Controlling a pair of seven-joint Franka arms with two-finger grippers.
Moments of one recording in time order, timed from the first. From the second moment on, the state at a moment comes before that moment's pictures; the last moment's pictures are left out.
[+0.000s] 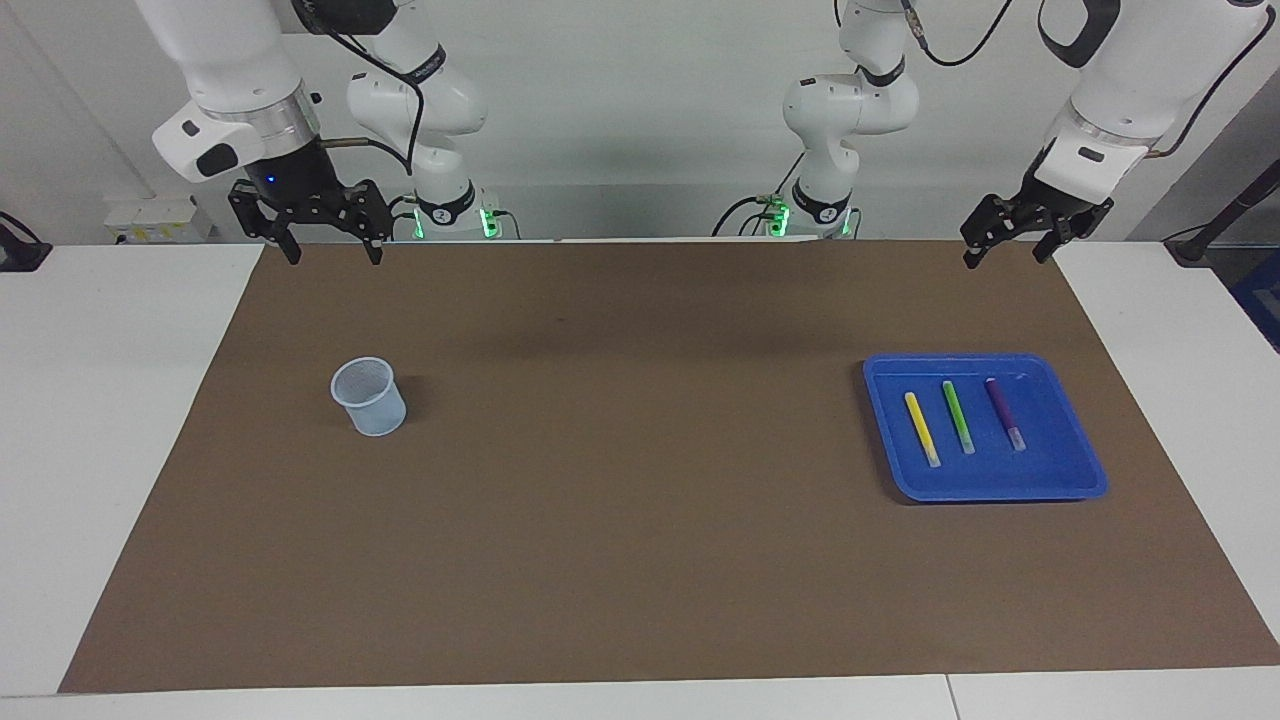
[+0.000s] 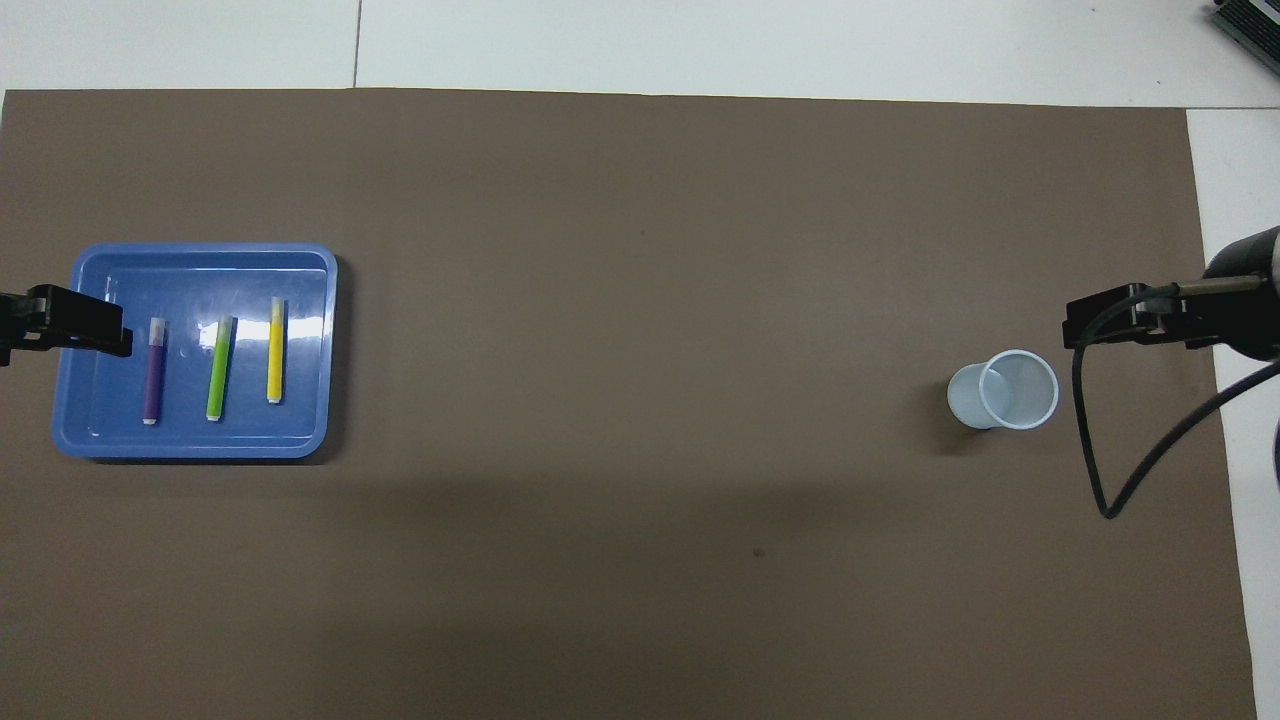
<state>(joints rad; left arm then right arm) -0.04 -0.04 0.02 -1.60 0.00 1.53 -0.04 -0.10 -0.03 0.17 -1.55 -0.02 1.53 0.09</state>
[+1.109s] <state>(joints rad) -0.04 -0.04 0.02 -1.60 0.00 1.53 -0.04 -0.10 -0.03 0.16 -1.55 -0.02 1.53 0.09</state>
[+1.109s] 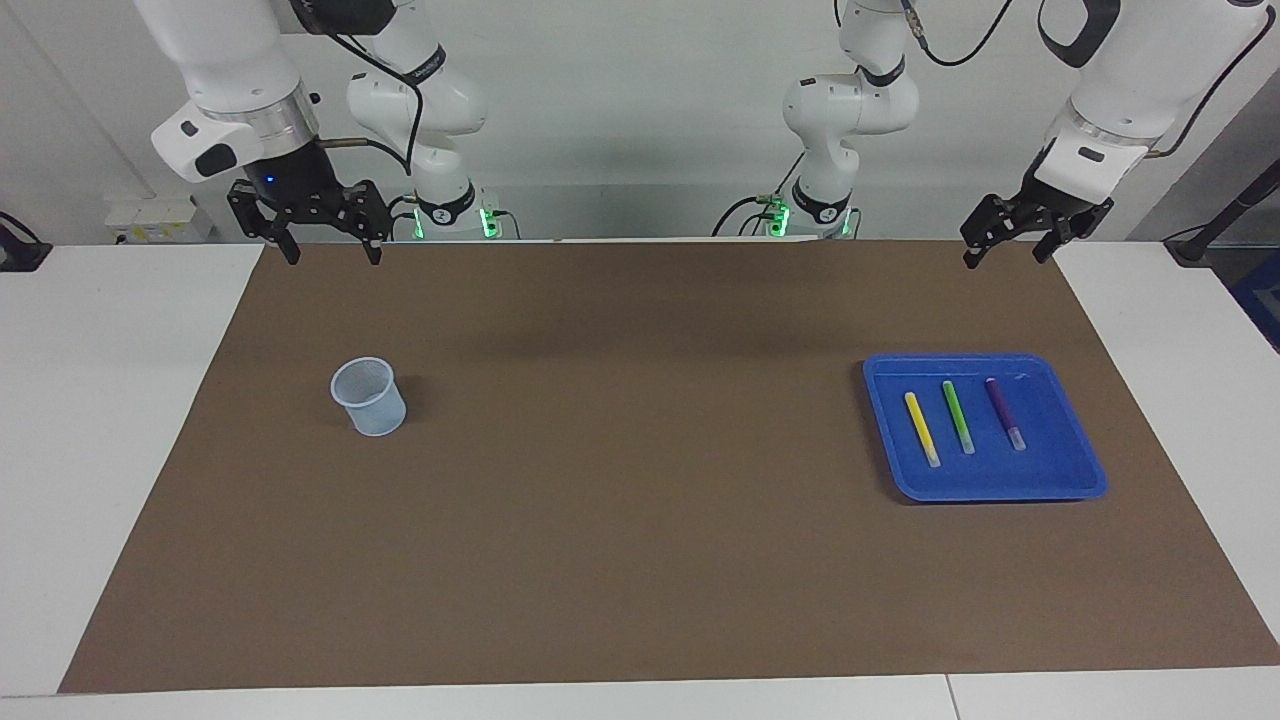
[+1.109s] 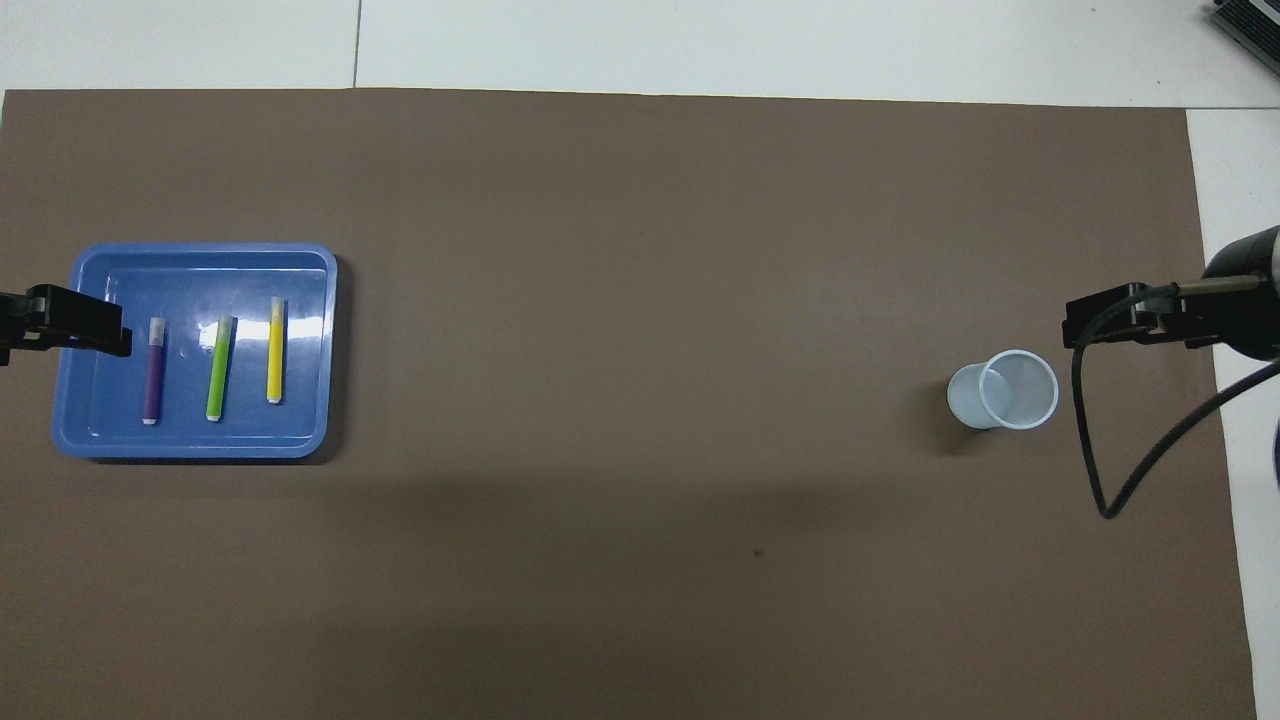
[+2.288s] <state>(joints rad) -0.04 -0.04 0.02 -1.71 -0.02 1.65 -0.04 -0.10 -0.07 0.17 -1.55 0.01 1.58 0.08</state>
